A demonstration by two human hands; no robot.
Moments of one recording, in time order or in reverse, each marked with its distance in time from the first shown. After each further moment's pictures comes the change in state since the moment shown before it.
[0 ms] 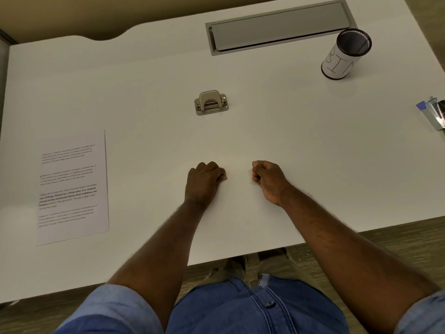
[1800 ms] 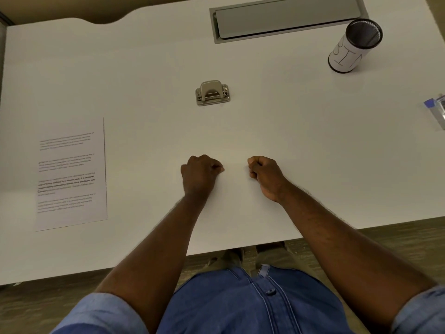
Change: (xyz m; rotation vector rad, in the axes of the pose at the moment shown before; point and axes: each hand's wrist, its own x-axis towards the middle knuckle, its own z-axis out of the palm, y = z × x) left_hand 0.001 0.011 -0.003 -0.162 0.037 -0.367; right_hand 0.000 0.005 -0.001 -0.185 -0.076 -0.048
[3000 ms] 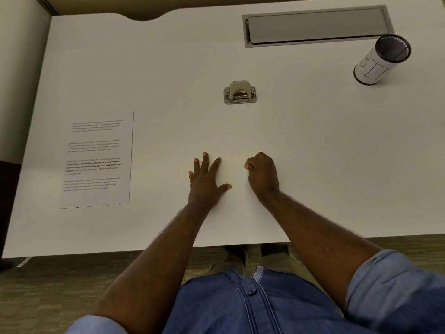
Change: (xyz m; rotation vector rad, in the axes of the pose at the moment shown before) left_hand -0.040 -0.053 -0.014 0.002 -0.225 -0.025; right_hand -0.003 0.013 0.063 -0.883 0.215 -0.555
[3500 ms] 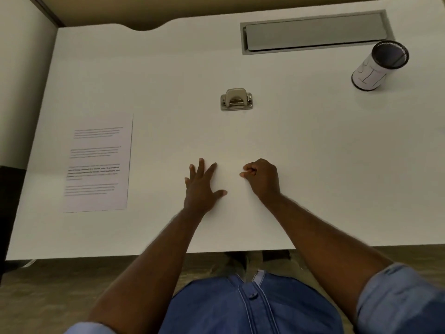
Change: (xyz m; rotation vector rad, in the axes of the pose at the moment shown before) left_hand 0.005 0.009 -0.004 -0.023 0.004 -0.056; right_hand 0.009 0.015 -0.012 0.252 -0.056 0.150
